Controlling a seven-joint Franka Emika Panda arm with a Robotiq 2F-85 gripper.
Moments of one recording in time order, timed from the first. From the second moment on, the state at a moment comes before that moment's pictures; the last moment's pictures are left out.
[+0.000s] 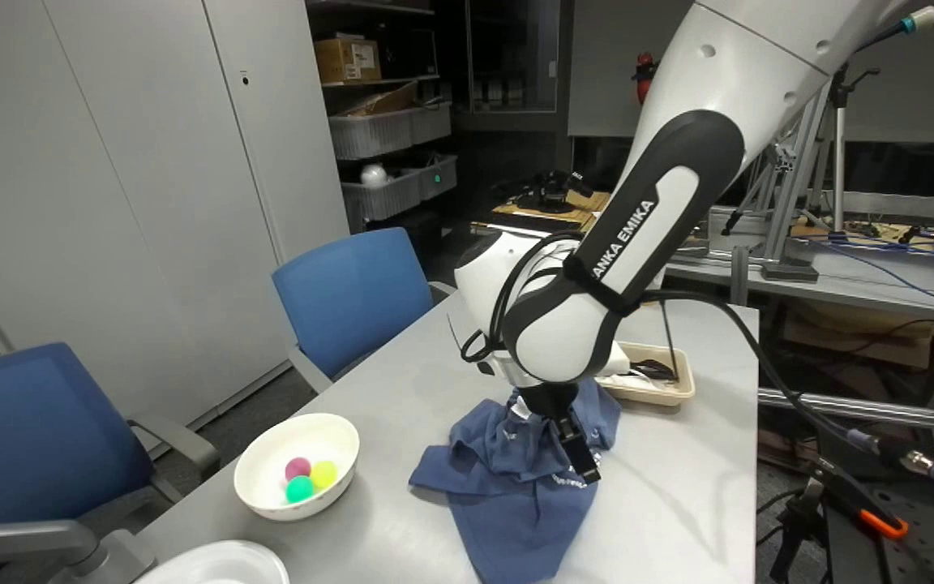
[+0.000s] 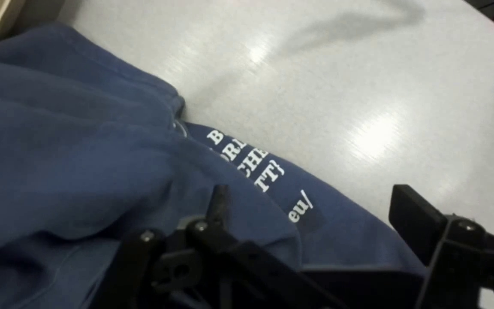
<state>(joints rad) -0.03 0.58 0.03 -2.04 -0.24 2.23 -0.47</state>
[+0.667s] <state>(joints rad) -0.01 0.70 0.03 -1.92 -0.39 2.35 -0.45</state>
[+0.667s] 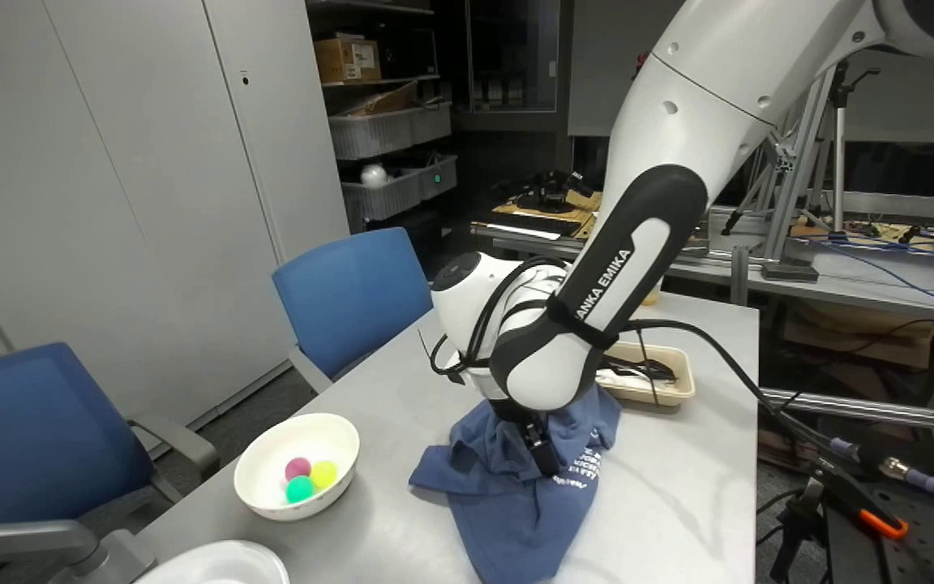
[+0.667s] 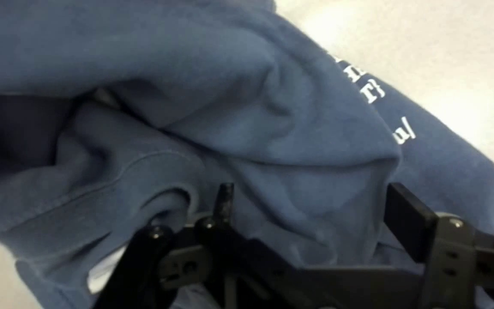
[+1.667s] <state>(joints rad) 0.17 0.73 -0.23 -1.86 -0.63 2.89 -0.10</state>
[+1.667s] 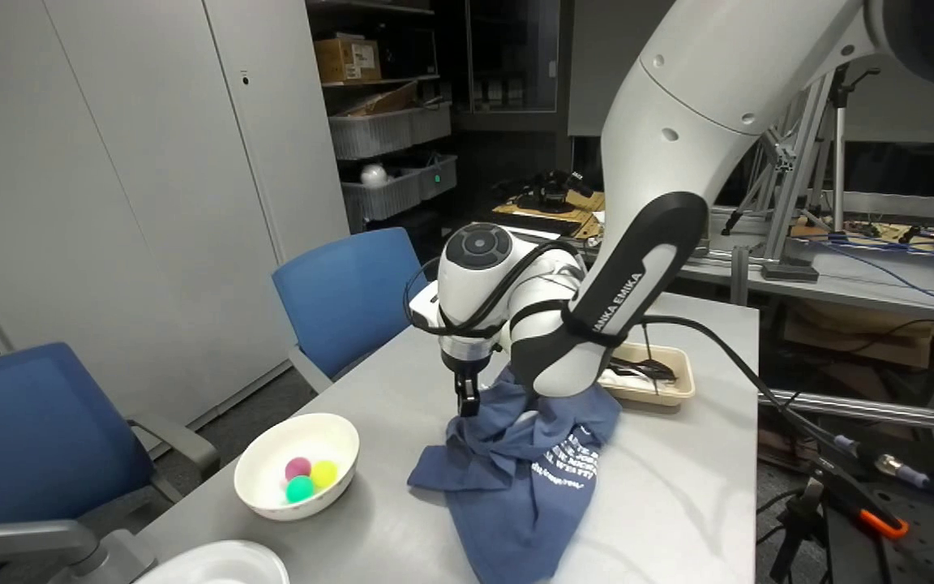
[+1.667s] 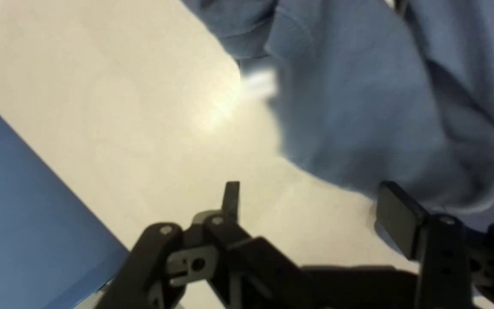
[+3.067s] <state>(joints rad) 0.10 0.61 -0.07 -1.98 -0.46 2.42 -0.13</state>
